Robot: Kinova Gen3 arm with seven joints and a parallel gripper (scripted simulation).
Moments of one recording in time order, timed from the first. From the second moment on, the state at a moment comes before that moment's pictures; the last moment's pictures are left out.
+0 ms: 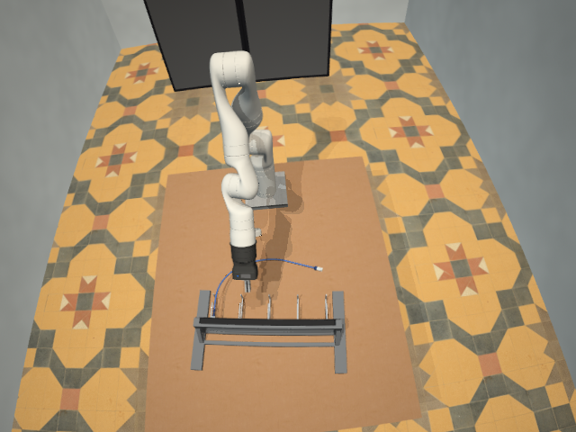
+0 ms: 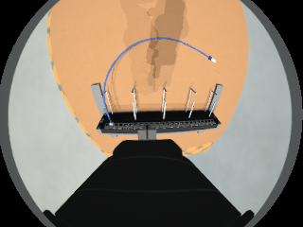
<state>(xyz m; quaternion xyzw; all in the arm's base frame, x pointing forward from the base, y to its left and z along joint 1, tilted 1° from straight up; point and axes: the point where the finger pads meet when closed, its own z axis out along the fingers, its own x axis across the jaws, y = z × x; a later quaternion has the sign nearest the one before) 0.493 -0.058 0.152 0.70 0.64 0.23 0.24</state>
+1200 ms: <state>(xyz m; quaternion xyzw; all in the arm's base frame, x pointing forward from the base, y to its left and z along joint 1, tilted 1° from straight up) 0.452 -0.054 0.215 0.69 0.64 0.23 0.25</state>
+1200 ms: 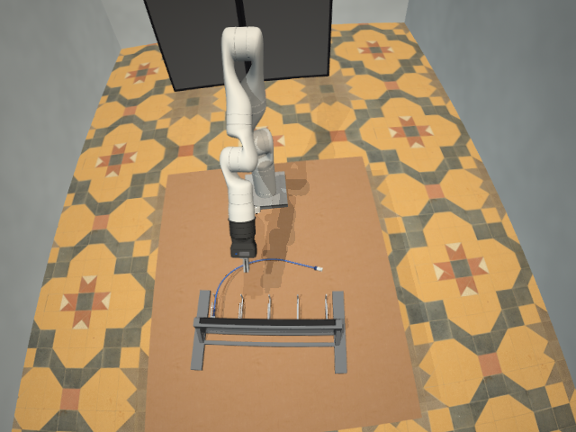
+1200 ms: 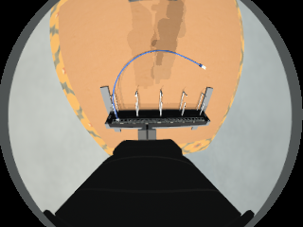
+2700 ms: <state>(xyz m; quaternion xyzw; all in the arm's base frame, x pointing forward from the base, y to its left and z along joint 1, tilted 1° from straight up) 0.449 -0.056 0.217 0.69 0.64 0.23 0.24</state>
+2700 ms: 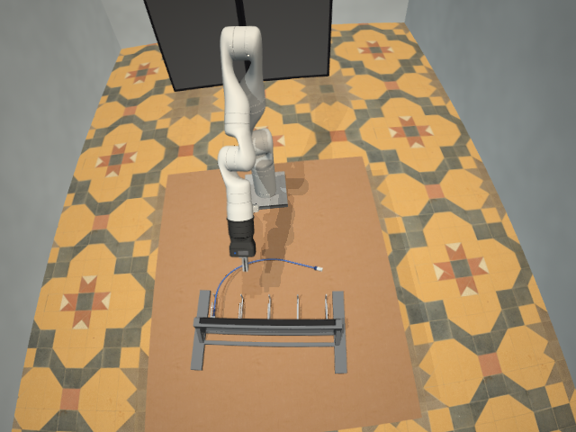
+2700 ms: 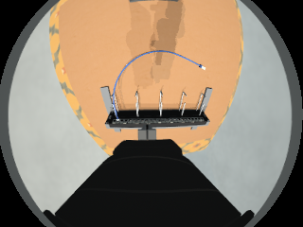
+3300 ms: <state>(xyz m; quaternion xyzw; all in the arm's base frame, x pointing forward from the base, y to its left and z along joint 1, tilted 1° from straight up) 0.448 -0.074 0.217 0.69 0.64 0.23 0.24</state>
